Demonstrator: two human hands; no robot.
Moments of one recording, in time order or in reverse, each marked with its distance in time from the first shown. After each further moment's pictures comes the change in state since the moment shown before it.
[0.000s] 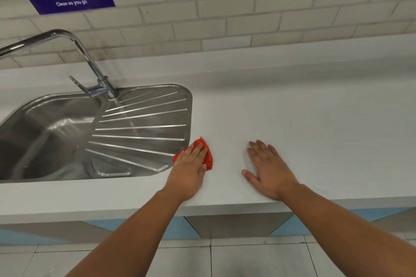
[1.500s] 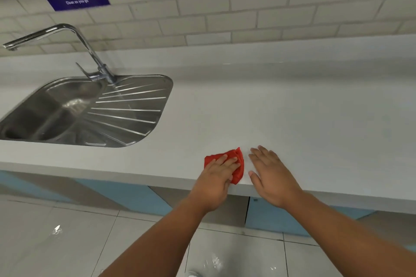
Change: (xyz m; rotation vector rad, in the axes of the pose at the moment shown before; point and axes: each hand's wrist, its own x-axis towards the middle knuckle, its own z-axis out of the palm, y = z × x) left_hand -0.013 0.256 0.066 -0.108 0.035 0.069; right_hand -0.116 0.149 -0.024 0.165 0.000 -0.134
